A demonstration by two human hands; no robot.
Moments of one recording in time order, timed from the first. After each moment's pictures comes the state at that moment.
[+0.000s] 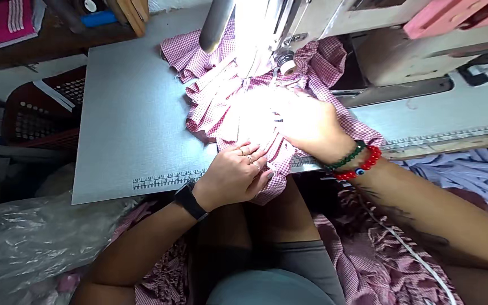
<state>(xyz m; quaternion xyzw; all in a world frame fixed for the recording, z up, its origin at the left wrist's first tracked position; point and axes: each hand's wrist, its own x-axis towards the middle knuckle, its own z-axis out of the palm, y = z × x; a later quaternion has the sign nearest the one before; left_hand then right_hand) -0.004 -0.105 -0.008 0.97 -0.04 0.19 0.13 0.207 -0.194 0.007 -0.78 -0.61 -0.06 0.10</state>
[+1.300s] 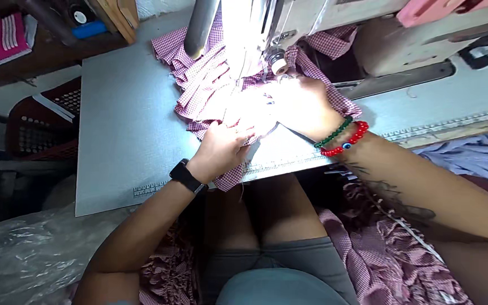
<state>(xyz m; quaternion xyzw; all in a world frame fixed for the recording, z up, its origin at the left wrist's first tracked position) 0.021 -0.060 -0.002 0.98 0.03 0.16 0.10 0.223 -0.149 0.013 -0.82 -0.56 -0.07 0.08</state>
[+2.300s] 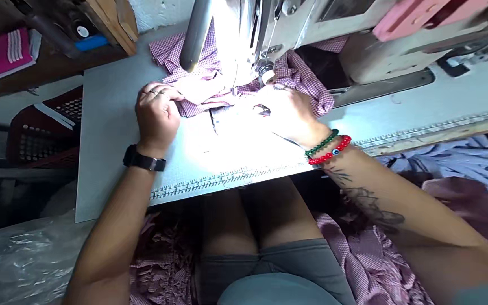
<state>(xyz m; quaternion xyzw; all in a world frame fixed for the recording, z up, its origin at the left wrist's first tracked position) -0.003 0.034 0.037 0.90 0.16 0.39 0.06 0.232 -0.156 -0.001 -0.74 -0.62 -0.04 0.27</state>
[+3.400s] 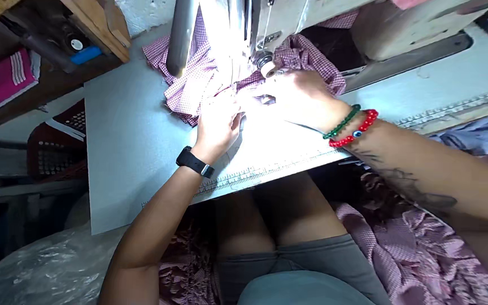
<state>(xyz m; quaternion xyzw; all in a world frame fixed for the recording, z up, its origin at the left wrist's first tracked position) 0.065 -0.021 -0.009 0.95 0.08 0.26 0.12 0.241 -0.153 0.013 -0.77 -0.61 0.00 0.19</state>
